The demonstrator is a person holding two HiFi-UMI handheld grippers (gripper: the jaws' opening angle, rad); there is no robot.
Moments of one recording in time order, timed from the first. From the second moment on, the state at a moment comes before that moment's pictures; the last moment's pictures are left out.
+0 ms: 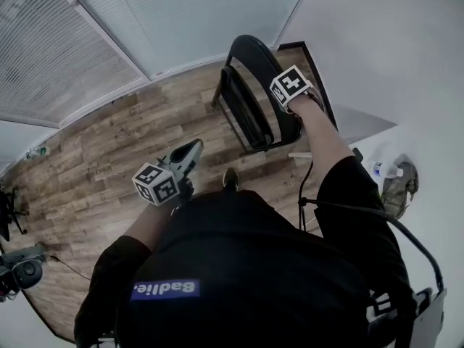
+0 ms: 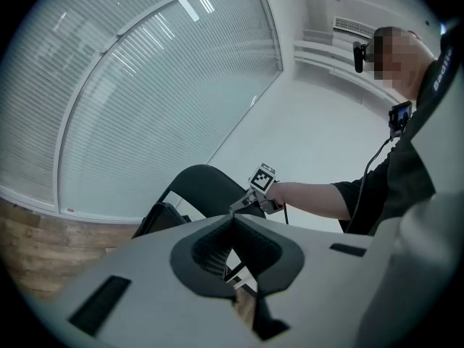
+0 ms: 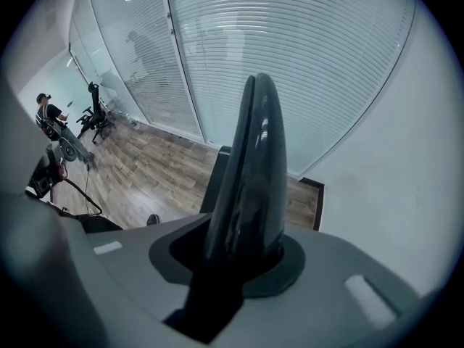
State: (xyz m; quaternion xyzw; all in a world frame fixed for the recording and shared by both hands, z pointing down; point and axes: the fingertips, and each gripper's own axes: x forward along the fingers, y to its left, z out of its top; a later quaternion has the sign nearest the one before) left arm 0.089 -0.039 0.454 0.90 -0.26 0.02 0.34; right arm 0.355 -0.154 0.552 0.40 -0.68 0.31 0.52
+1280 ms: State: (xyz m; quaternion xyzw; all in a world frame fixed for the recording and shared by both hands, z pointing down) left arm 0.251 -0.118 0.654 0.81 -0.20 0.12 0.53; right arm 0.363 -0.164 0.558 0.39 -0.70 0.32 0.52
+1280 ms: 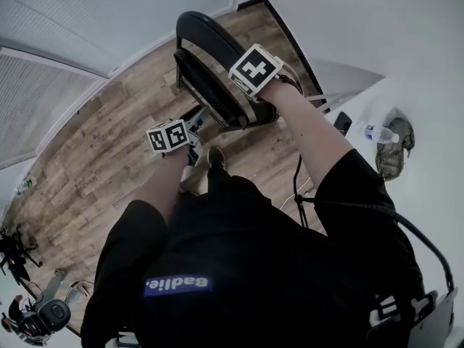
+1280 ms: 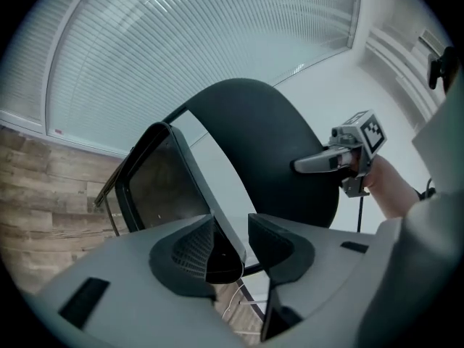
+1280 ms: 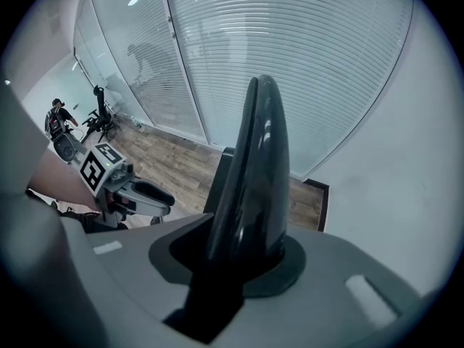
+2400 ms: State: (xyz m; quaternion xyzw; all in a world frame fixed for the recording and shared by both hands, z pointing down) left arm 0.334 -0.144 0.747 0.76 -0.24 0.19 0.57; right arm 0.348 -0.157 0.555 0.38 -0.71 0.32 0.51
